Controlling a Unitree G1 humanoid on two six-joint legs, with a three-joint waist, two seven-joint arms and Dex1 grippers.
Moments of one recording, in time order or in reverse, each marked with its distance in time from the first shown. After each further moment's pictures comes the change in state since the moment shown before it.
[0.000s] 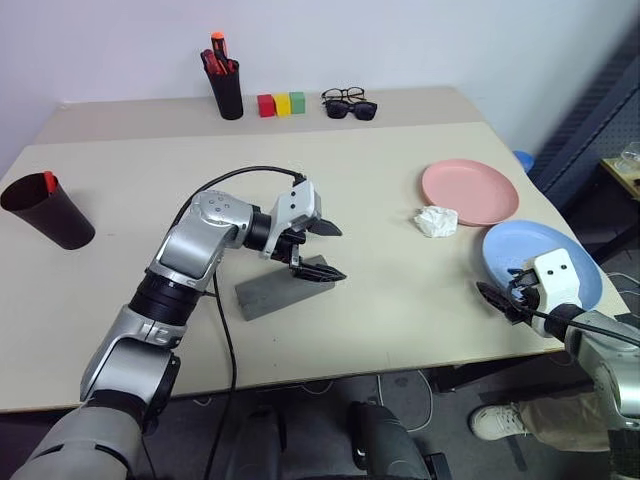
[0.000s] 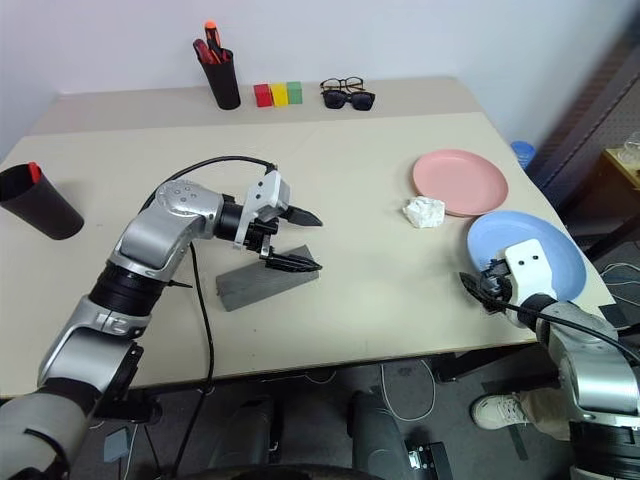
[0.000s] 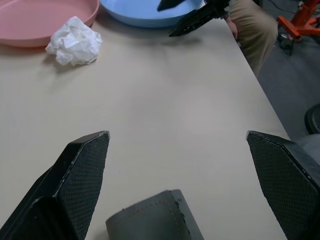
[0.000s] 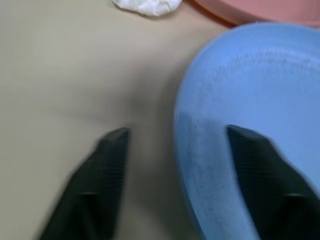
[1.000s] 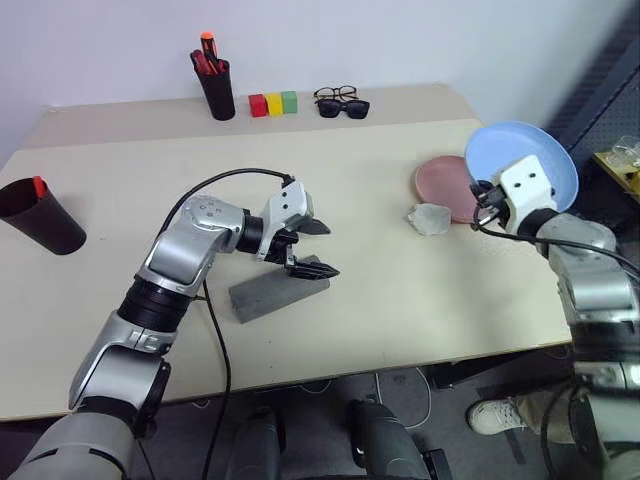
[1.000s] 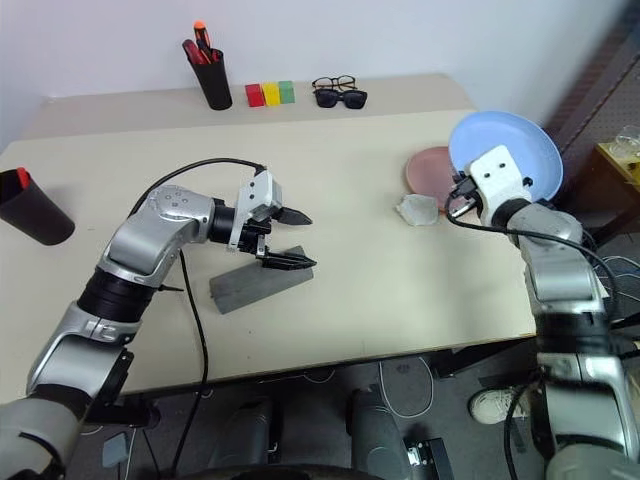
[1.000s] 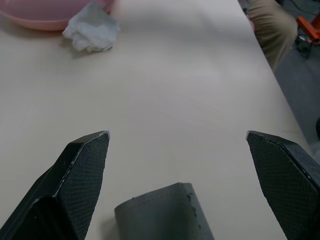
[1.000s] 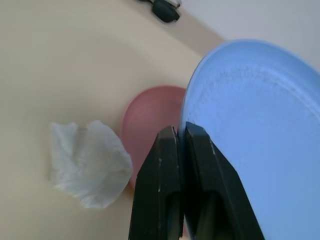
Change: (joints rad) left arm 0.053 0.049 0.030 -0.074 -0.028 0.088 0.114; right arm -0.674 -0.034 0.296 0.610 -0.251 -0.440 0.028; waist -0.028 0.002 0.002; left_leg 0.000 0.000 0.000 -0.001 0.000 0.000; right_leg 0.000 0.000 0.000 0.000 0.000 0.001
